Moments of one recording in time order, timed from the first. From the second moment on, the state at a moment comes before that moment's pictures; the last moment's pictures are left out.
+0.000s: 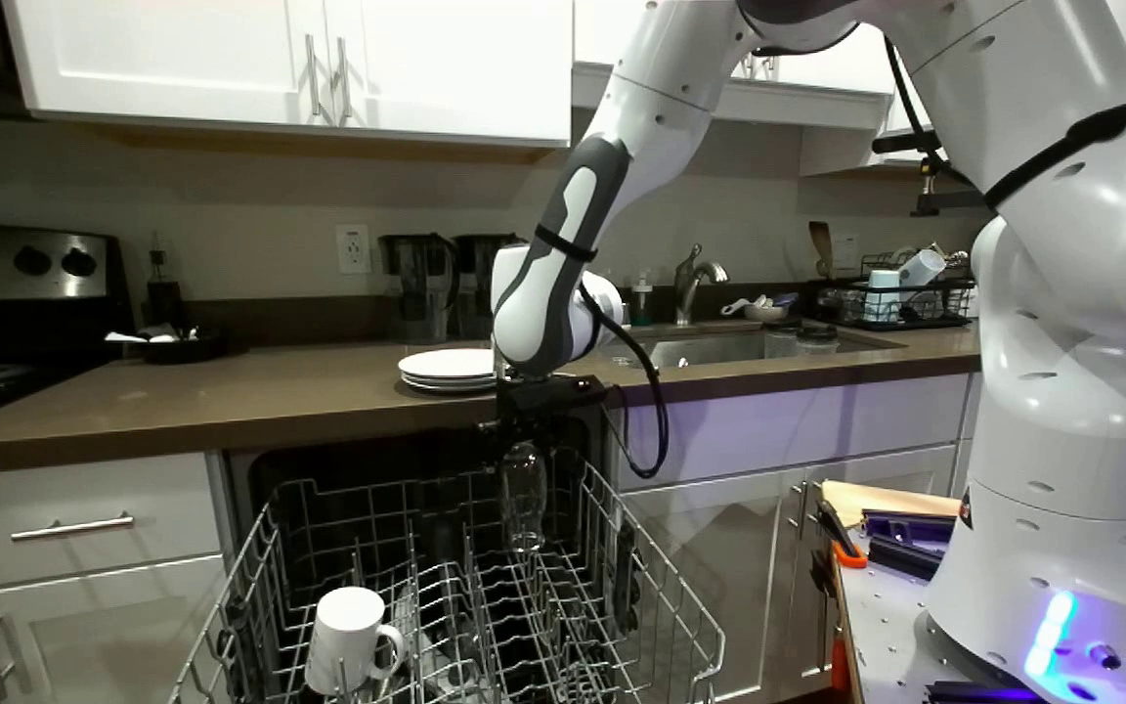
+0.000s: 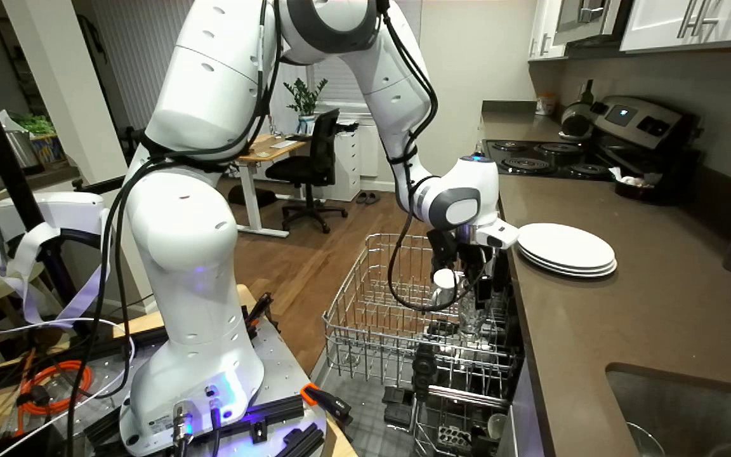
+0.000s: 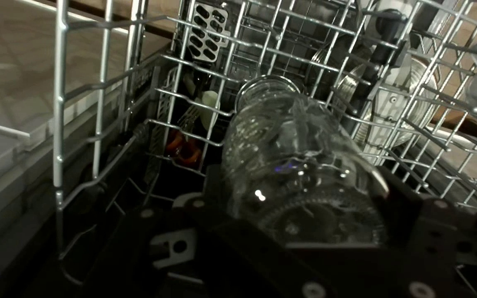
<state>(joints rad) 0.05 0.51 -0.22 -2.21 0.09 2.80 0.40</state>
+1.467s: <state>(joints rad) -0.01 0.60 -0.13 -2.22 0.11 2.90 0.39</state>
